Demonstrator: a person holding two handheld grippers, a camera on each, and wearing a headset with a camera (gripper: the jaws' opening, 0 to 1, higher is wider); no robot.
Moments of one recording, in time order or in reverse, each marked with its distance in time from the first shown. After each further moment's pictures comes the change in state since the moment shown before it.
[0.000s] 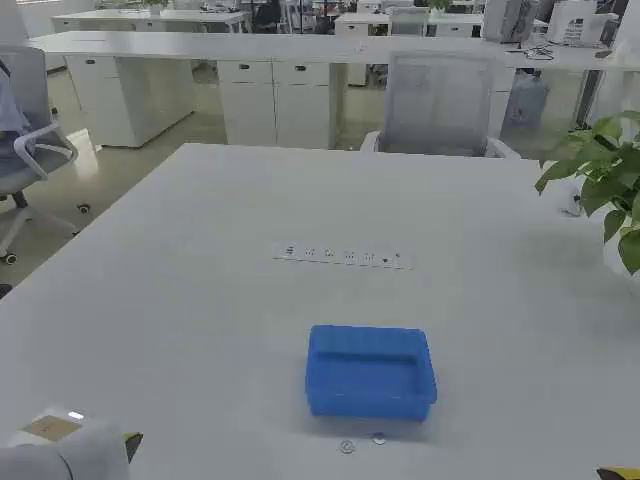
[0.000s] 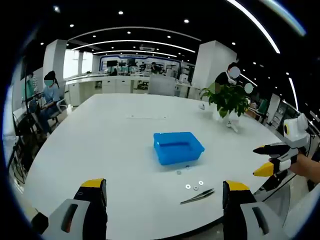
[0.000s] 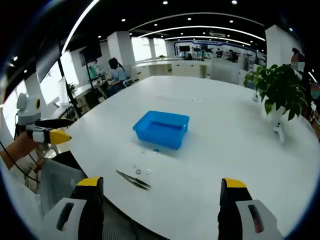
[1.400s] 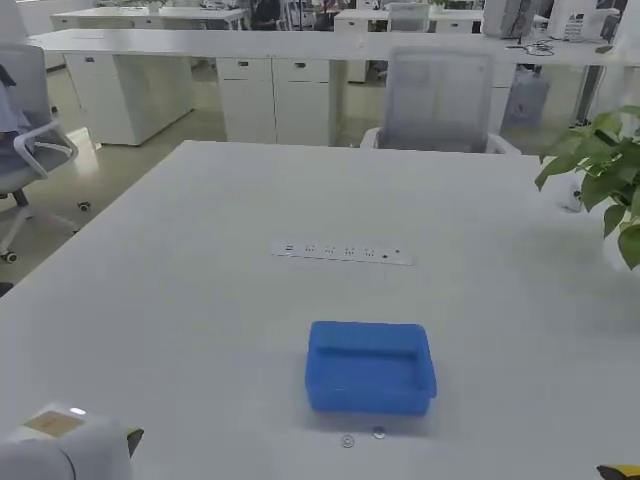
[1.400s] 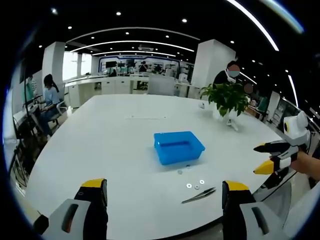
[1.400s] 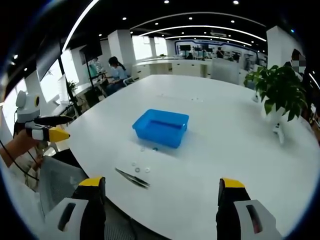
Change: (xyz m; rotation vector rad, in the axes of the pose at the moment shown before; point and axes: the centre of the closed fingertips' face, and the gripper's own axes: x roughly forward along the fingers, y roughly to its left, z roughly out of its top) left arm -0.001 -0.001 -0.002 0.022 0.012 0.005; right arm -0.001 -0.002 -0.006 -0.006 0.015 -0.003
